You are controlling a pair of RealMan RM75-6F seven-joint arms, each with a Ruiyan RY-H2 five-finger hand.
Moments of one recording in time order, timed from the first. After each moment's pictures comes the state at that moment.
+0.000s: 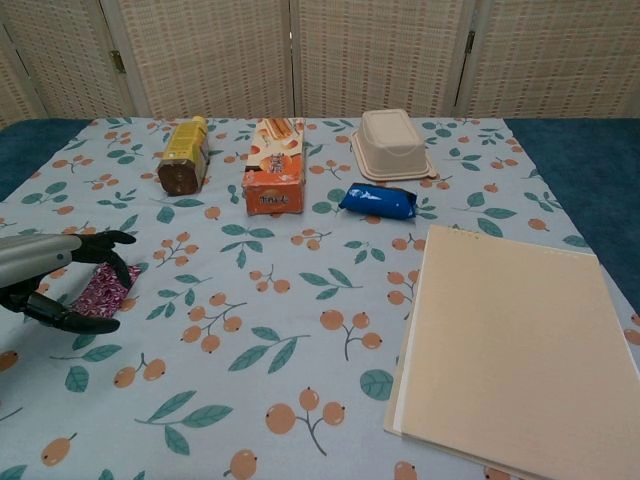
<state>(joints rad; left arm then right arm) -0.50 -1.45 -0.02 -1.40 1.35 0.93 0.07 0.06 -1.08 0.00 -1.51 -1.62 1.53 0.40</state>
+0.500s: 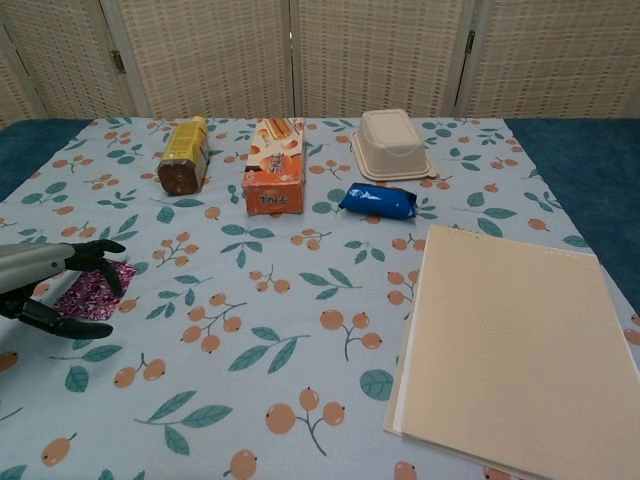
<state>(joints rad) -0.49 -1.46 -0.02 -1.37 1.29 0.91 0.09 0.06 -1.08 0.00 -1.51 -1.62 1.53 0.40</state>
